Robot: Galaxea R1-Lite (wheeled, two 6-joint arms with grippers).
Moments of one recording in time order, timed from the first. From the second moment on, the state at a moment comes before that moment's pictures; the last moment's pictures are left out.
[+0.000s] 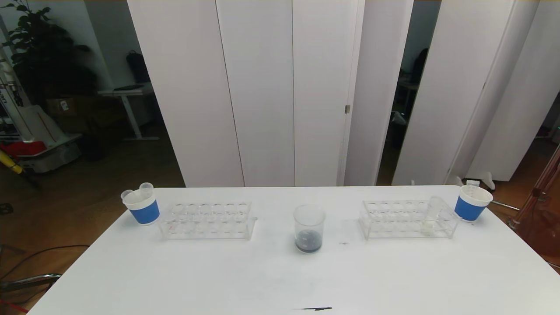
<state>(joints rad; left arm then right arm) 0.00 0.03 -0.39 0.25 0.08 0.23 0.00 0.00 0.00 -0.01 0.00 0.01</state>
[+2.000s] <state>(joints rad) 0.00 0.00 0.00 0.00 -0.04 0.09 0.00 0.00 0.00 -0.01 0.00 0.01</state>
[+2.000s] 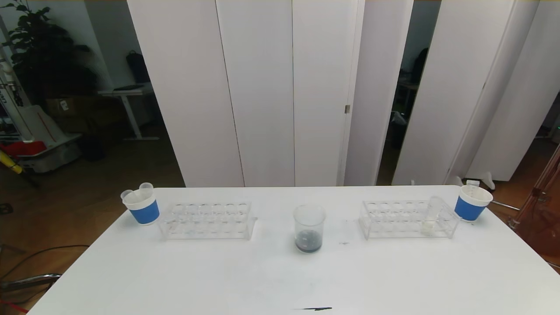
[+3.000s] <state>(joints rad) 0.00 0.00 0.00 0.00 -0.04 0.09 -0.01 0.57 -0.59 -0.01 -0.01 0.03</state>
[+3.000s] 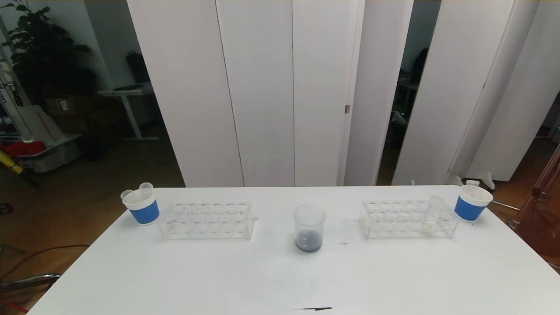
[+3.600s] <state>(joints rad) 0.00 0.00 0.00 0.00 -0.04 0.09 -0.01 1.22 -0.58 -0.56 -0.02 0.07</state>
